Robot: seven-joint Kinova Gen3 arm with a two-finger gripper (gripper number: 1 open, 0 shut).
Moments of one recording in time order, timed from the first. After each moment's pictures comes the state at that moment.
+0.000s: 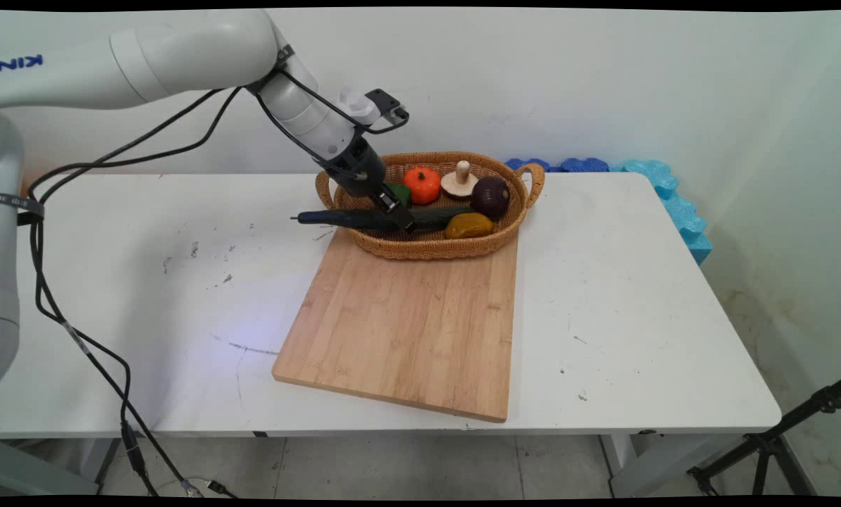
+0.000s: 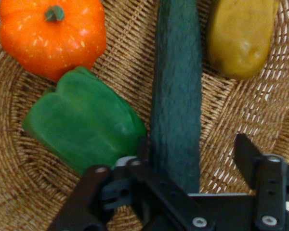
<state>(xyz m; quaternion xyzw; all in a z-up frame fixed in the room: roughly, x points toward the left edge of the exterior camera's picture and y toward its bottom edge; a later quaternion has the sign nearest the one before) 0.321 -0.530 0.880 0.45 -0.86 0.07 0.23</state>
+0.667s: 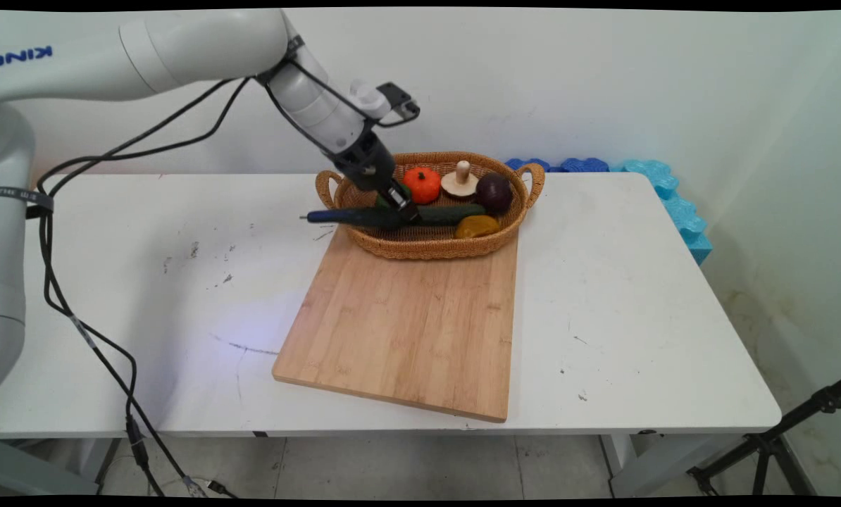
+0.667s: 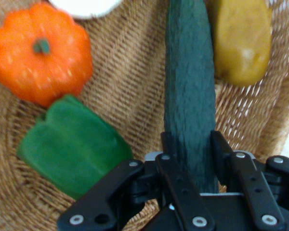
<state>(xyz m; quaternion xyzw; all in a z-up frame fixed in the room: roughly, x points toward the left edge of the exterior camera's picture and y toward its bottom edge) 0.307 -0.534 0.899 0.43 -0.87 0.07 0.23</state>
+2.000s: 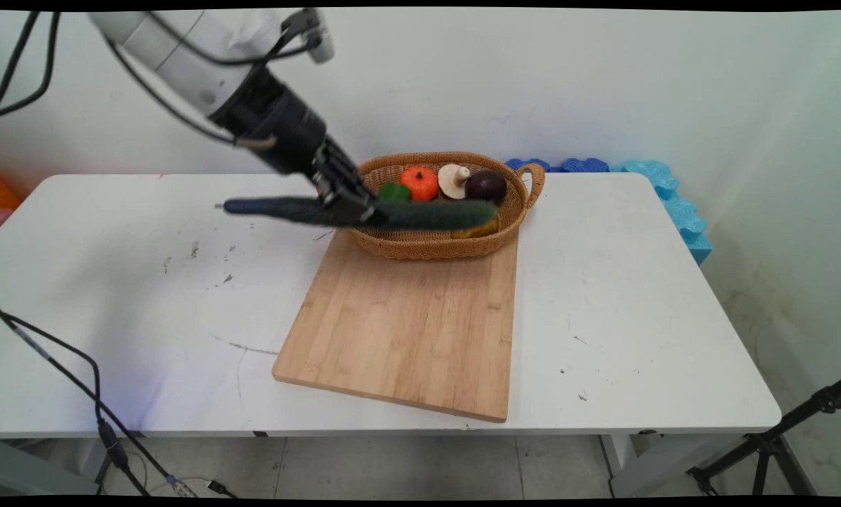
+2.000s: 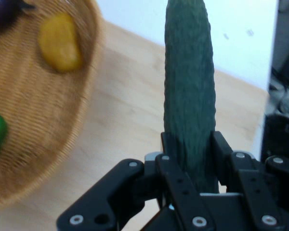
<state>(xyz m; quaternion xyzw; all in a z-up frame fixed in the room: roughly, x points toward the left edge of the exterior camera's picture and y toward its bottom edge) 0.333 -0.375 1.021 0.30 -0.90 0.04 0.30</state>
